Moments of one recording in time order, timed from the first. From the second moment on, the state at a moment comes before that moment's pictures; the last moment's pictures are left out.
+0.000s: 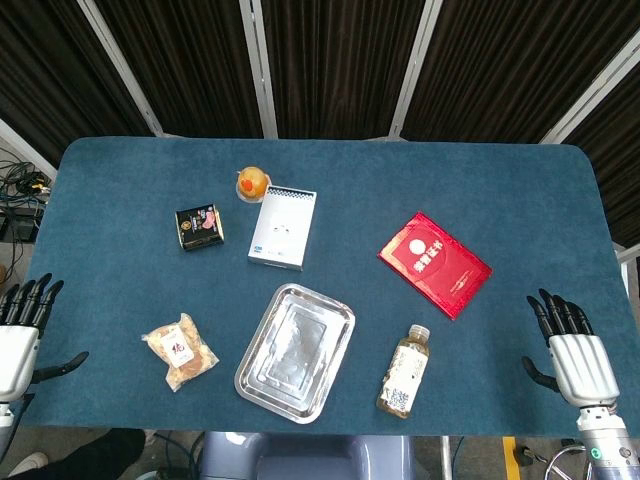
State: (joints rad) left arm -0.07 -1.14 -0.02 -1.62 1.56 1.53 0.15; right arm 0.10 -1.11 0.03 -1.67 -1.49 1.41 -0.18
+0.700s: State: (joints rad) left arm -0.25 -1.19 0.01 -1.76 1.41 1.12 0.50; right arm 0.10 -1.11 0.03 -1.67 -1.49 1.41 -0.17
